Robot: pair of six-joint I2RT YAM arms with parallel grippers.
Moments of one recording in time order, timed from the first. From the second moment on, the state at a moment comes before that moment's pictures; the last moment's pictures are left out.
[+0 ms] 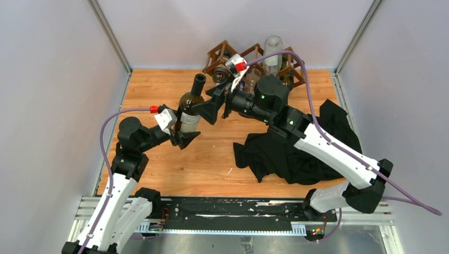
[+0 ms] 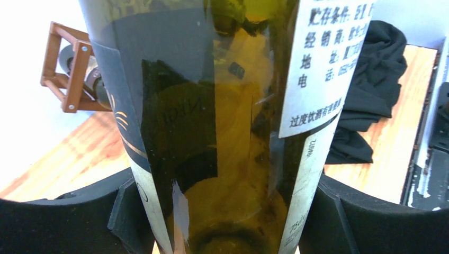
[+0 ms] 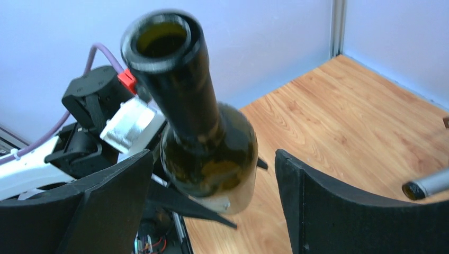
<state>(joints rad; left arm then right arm) -0.23 0.67 0.68 -0.03 0.76 0.17 0.97 1.33 1.51 -0.11 -0.19 0.27</state>
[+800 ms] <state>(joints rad) -0.23 0.67 0.72 -0.18 0.82 0.17 0.98 1.51 1.62 -0.24 -0.11 0.16</state>
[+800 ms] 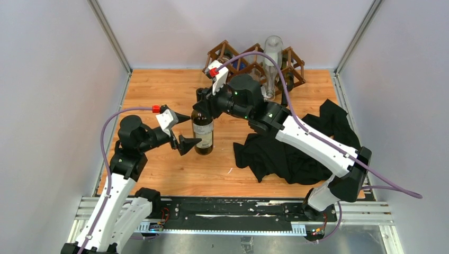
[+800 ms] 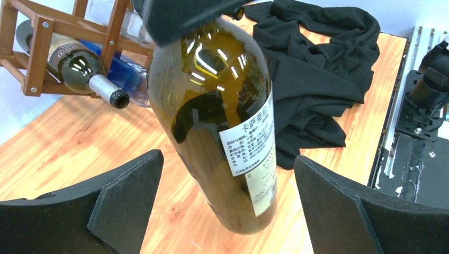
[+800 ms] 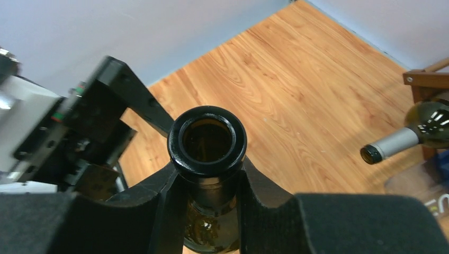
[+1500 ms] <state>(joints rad) -0.23 0.69 0.74 -0.26 0.74 0.22 0.98 1.66 1.54 -0.14 0.00 0.00</state>
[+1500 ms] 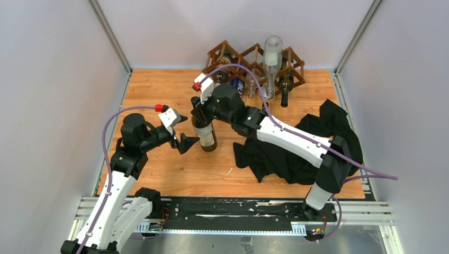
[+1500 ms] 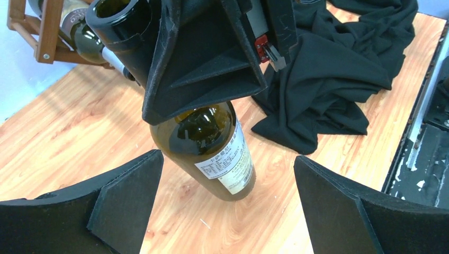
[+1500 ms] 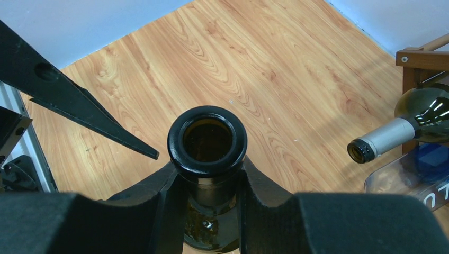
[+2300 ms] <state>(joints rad) -0.14 0.75 0.67 -0.29 0.69 0.24 0.98 1.67 1.30 0.20 0.08 -0.04</state>
